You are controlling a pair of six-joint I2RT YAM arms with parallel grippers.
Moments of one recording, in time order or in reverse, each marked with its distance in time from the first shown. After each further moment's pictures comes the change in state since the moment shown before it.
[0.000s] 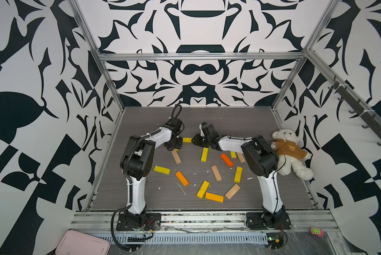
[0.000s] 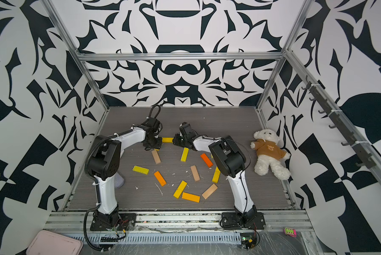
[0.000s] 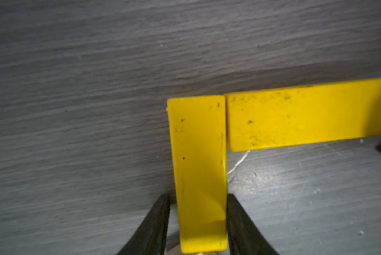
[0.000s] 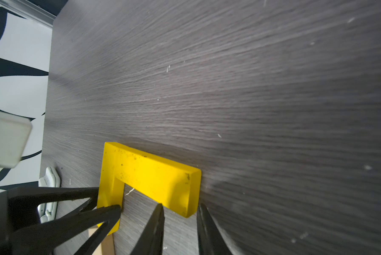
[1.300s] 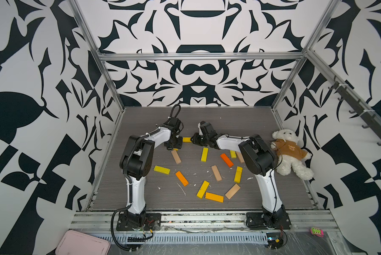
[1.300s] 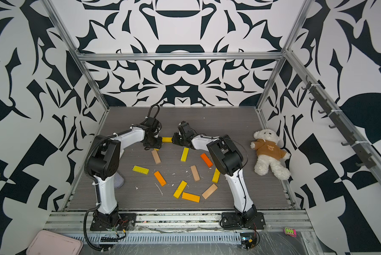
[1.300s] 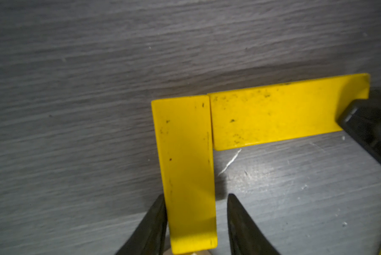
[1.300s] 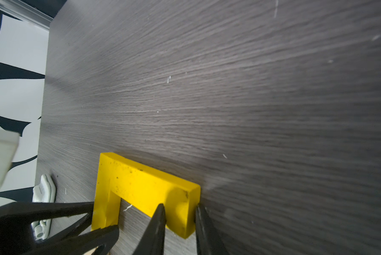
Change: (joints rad) left arm 0.005 0.000 0.000 0.011 0.062 0.006; right arm 0.000 0.058 0.077 -0.019 0.004 -0.006
